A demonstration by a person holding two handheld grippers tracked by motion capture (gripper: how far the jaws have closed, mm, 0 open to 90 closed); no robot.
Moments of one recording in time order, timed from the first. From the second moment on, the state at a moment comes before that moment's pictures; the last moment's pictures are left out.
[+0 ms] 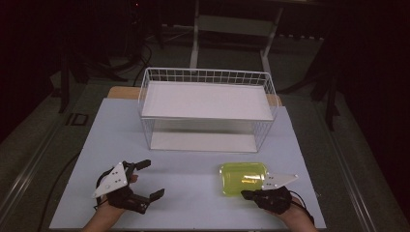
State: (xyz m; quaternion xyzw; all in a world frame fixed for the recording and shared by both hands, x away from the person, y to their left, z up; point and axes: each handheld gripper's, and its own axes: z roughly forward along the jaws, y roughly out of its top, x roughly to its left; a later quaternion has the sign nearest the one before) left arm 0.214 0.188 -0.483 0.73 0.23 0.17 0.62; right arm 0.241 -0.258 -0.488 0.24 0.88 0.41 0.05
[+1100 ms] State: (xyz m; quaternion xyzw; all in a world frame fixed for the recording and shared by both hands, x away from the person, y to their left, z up) left arm 0.214 0.187 -0.484 0.73 0.24 0.17 0.61; right arm 0.272 -0.328 -0.494 0.34 0.85 0.38 0.14
